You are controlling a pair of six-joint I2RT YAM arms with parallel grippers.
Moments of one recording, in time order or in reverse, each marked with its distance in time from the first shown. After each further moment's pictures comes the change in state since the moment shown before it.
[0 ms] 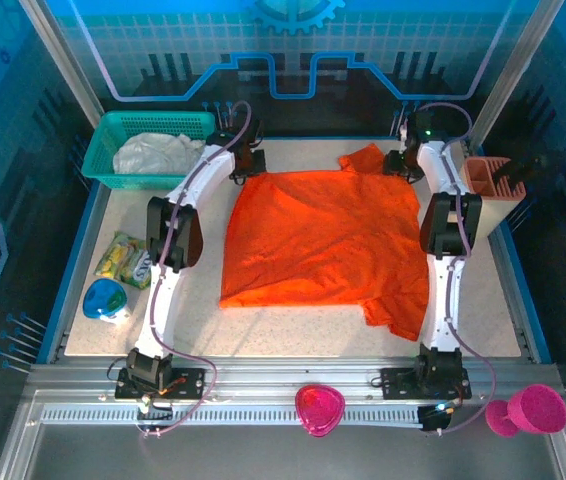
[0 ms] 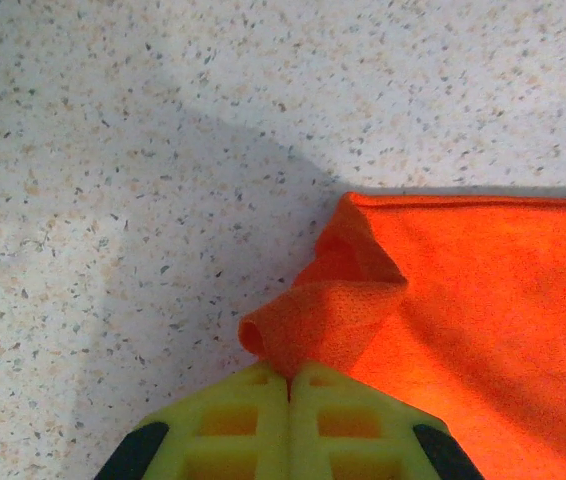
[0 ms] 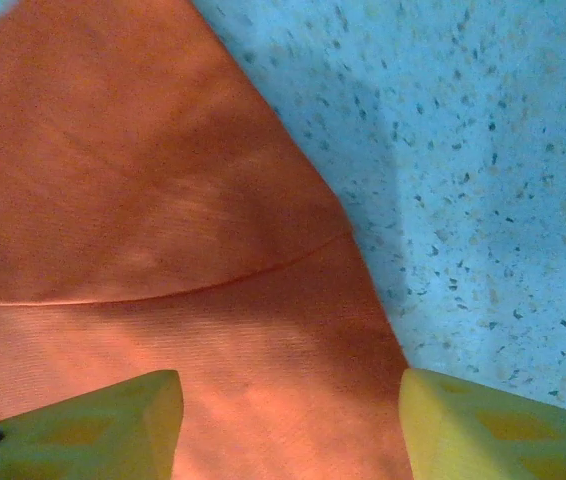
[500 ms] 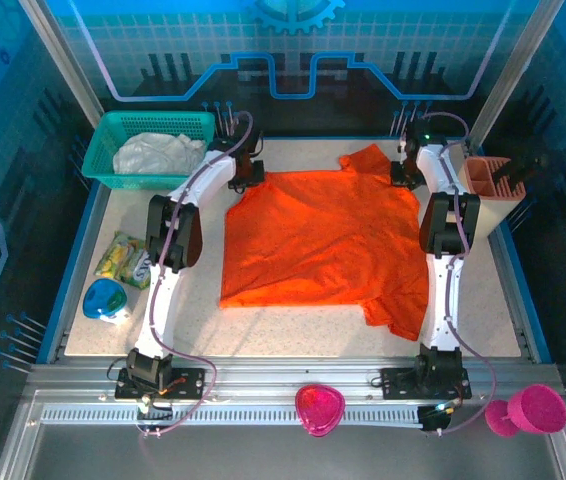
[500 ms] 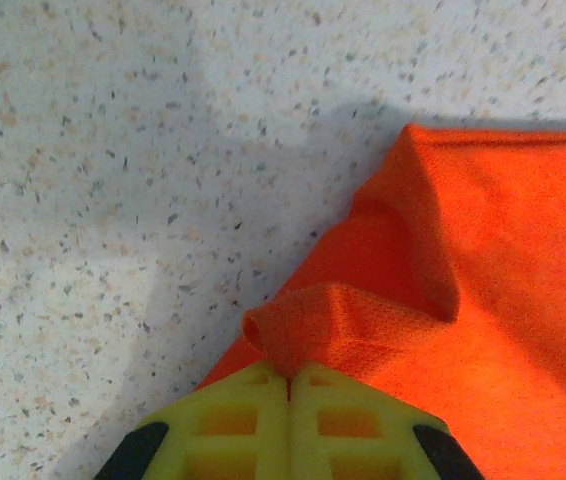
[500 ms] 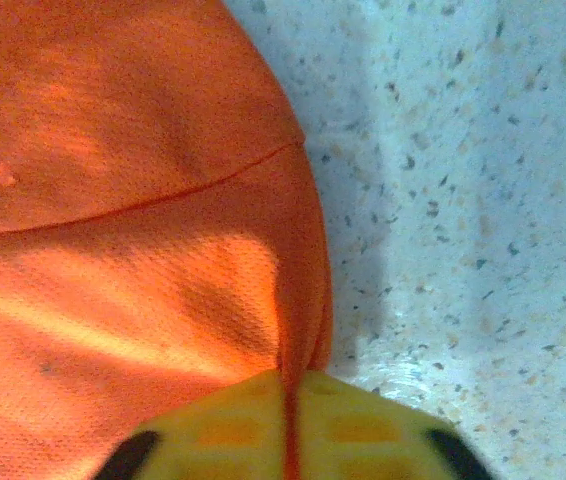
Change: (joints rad) left arm 0.001 -0.013 -0.109 0.025 0.002 0.000; right arm -0.011 0.026 -0.024 -0.069 0.036 -0.033
